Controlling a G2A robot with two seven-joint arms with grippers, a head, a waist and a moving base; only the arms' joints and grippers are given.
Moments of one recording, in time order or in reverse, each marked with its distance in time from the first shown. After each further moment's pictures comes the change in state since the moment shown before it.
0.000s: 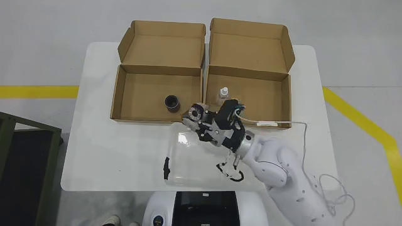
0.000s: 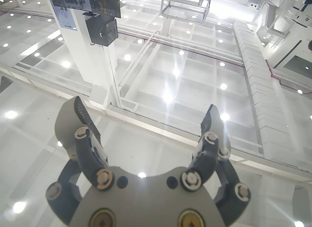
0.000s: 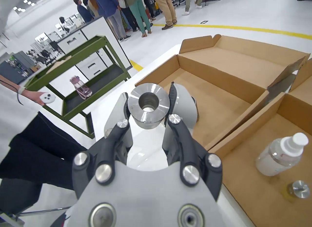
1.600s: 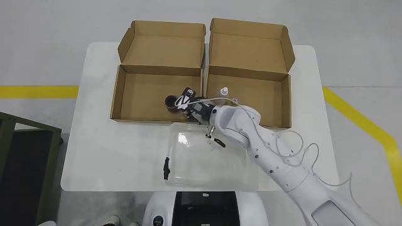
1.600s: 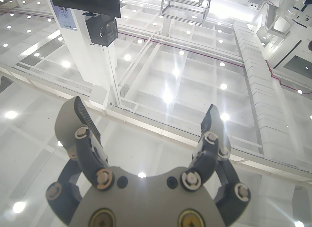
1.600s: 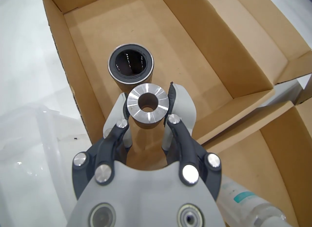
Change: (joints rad) left arm 0.000 0.000 0.000 0.000 0.000 0.000 0.000; right arm 0.436 -0.113 -0.260 0.509 -0.338 0.047 0.161
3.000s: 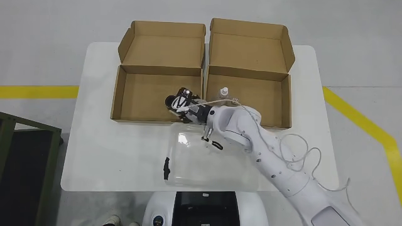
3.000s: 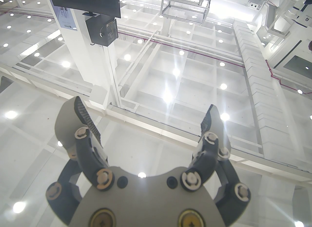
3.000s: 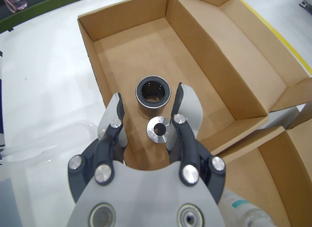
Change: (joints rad) left arm 0.000 0.000 0.000 0.000 0.000 0.000 0.000; right arm -0.066 -0.012 0.071 -0.138 0.034 -0.065 -0.005
